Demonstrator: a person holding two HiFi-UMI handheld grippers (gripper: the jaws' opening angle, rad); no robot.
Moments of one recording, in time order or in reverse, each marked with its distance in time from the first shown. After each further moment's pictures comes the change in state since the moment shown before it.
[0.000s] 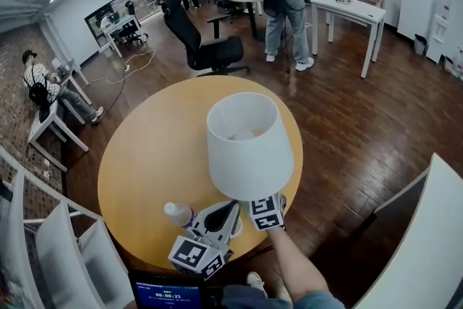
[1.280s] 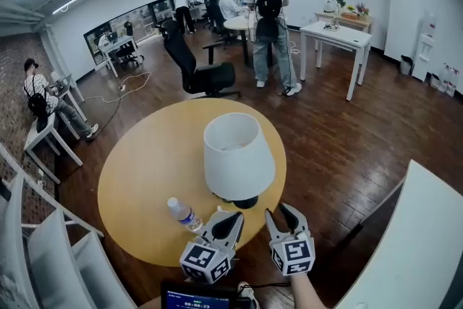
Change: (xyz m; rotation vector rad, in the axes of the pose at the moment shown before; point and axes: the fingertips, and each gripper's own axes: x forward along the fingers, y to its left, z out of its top) left arm -0.021 -0.040 -0.004 -0.018 -0.022 -0.017; right arm -0.194 -0.011 0.035 0.127 -0.026 -0.156
